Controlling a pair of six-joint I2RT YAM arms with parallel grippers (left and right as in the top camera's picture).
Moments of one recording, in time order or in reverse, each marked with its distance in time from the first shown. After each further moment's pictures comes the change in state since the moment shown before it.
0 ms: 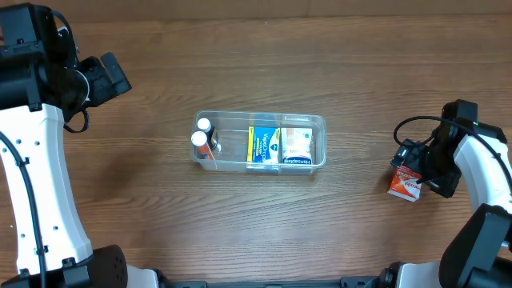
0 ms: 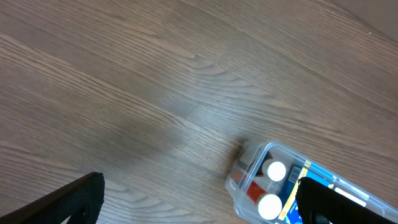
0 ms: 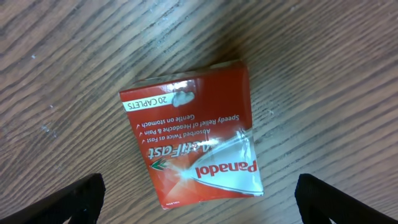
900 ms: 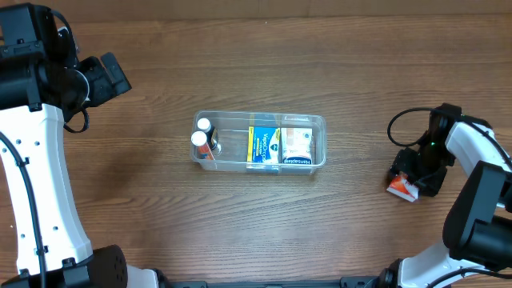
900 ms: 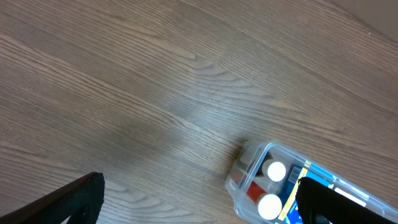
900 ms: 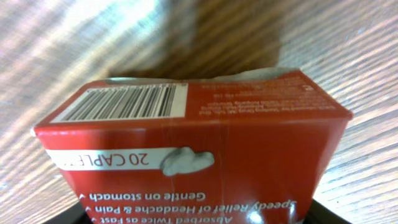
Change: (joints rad) left arm 0.000 0.000 0.000 0.001 0.000 0.000; right arm 0.000 0.211 0.051 -0.047 -0.032 -0.027
